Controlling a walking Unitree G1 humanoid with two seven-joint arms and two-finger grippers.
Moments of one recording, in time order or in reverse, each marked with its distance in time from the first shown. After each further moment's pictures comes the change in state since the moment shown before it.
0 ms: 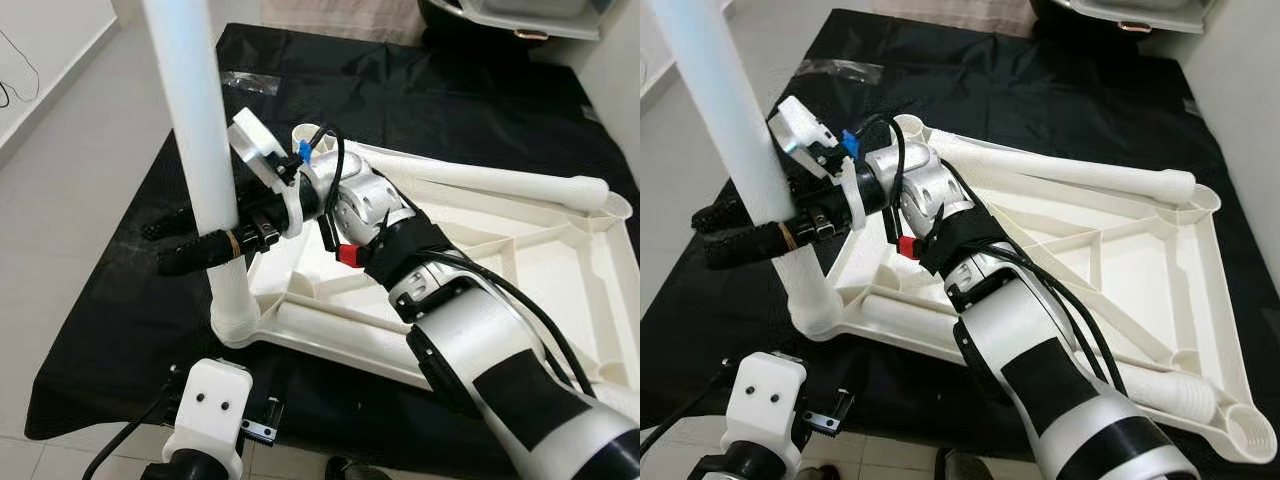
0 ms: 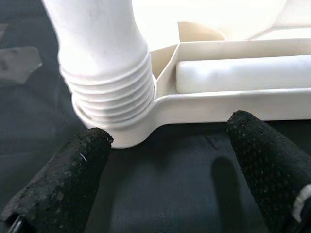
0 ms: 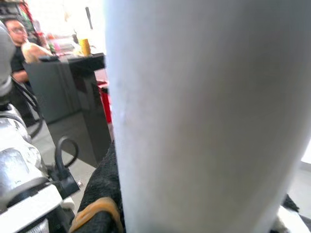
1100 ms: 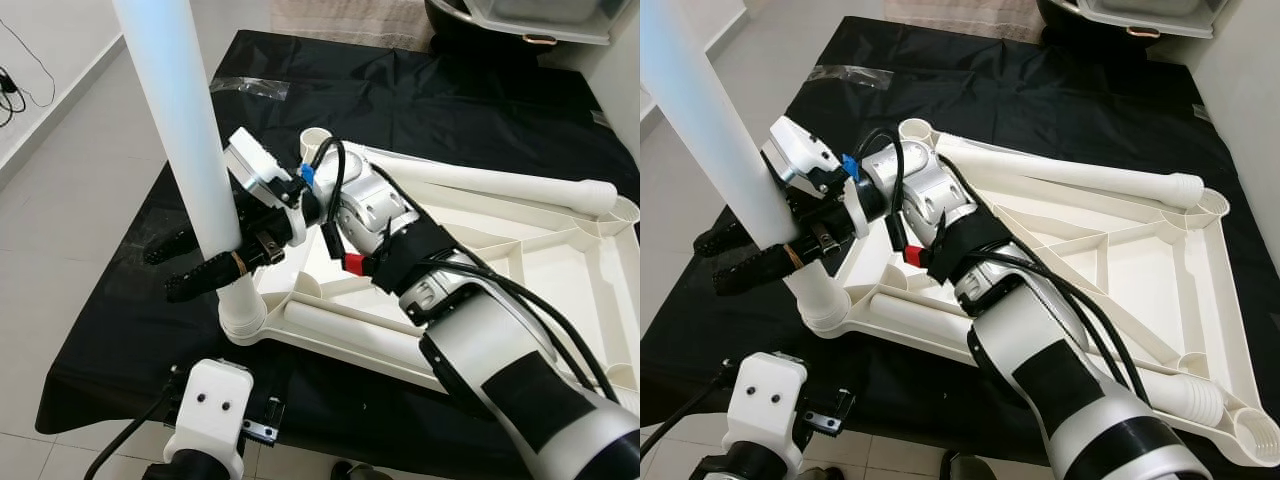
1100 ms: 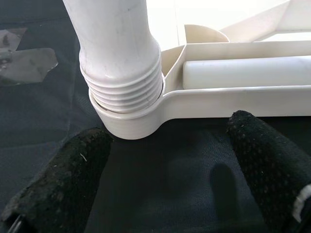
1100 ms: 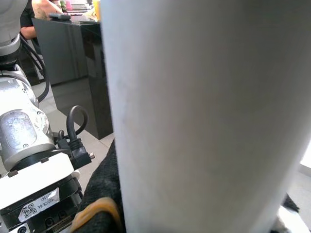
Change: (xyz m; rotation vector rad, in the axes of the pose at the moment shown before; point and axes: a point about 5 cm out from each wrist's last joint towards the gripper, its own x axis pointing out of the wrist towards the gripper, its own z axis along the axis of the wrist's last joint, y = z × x) left arm 0.000 0.000 0.000 0.001 0.000 -0.002; right arm 0.000 0.007 -0.002 -0.101 0.112 0.046
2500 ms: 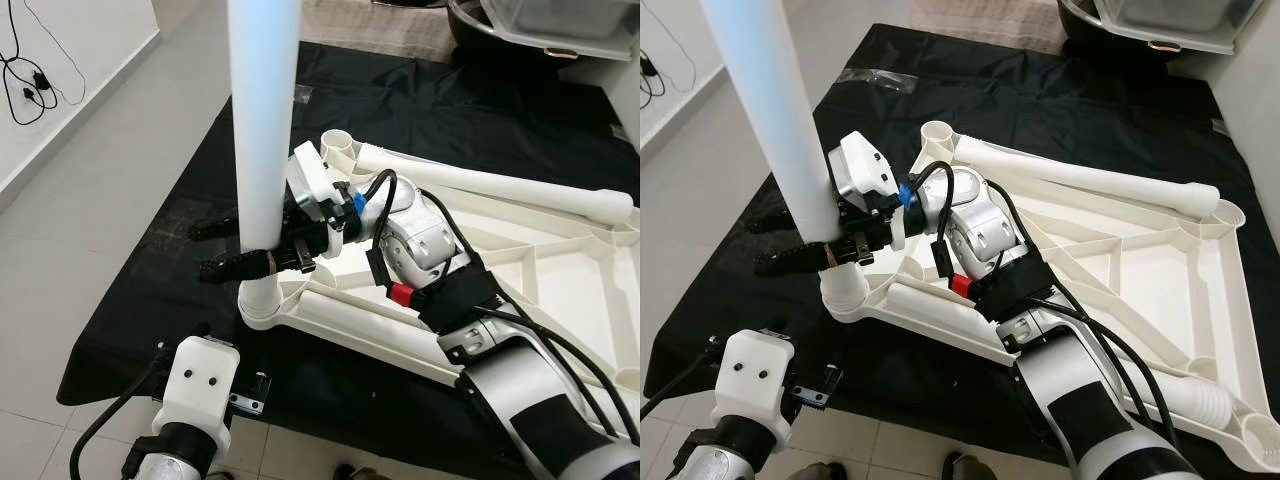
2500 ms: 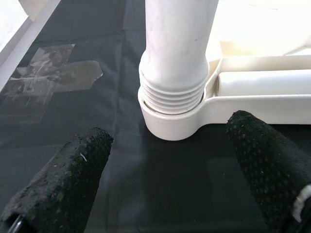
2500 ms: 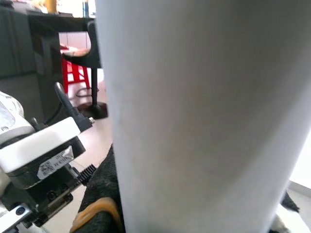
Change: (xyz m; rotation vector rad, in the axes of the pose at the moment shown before) left arm 0.013 0.016 0.008 0.041 -0.058 0.025; right arm -0.026 0.027 -0.012 -0.086 -0.005 -0.286
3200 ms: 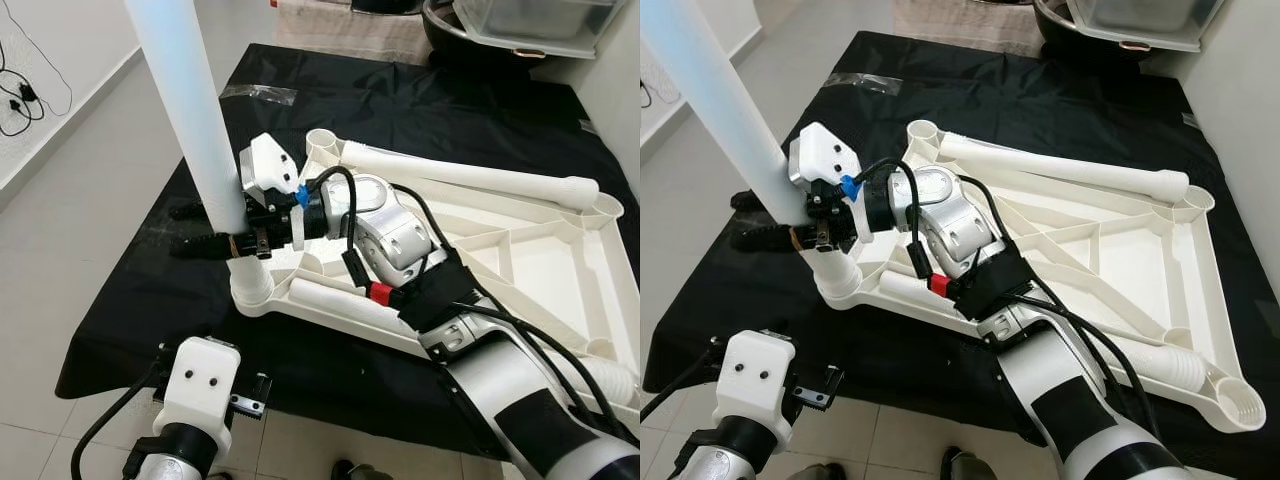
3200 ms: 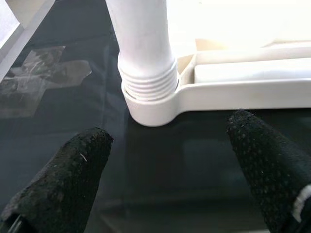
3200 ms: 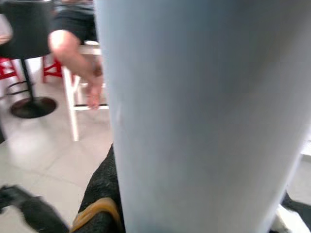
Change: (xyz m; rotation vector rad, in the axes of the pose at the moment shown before) left arm 0.000 -0.001 -0.001 -0.004 0.004 -0.001; right arm 0.013 -0.021 -0.010 0.071 0.077 -0.285
